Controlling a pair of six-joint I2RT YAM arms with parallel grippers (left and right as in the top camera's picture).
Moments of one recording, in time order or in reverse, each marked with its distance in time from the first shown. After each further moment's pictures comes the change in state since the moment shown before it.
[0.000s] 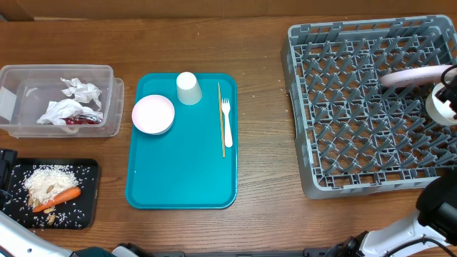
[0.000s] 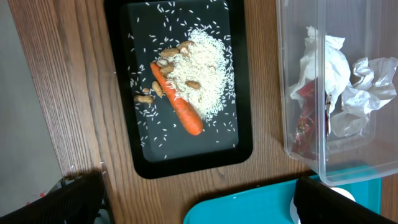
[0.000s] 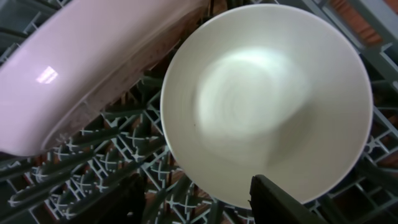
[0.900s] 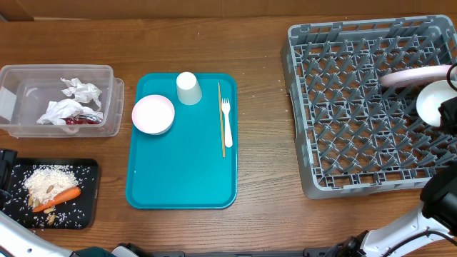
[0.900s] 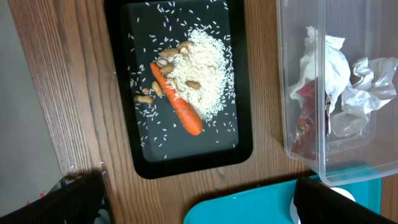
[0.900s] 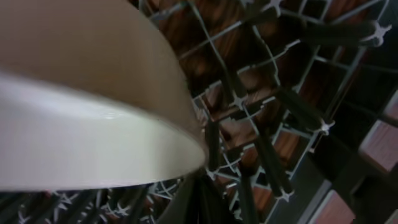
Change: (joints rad) left arm 0.000 0.000 0.000 0.000 0.000 0.000; right arm -0.013 0.072 0.002 -0.181 0.198 0.526
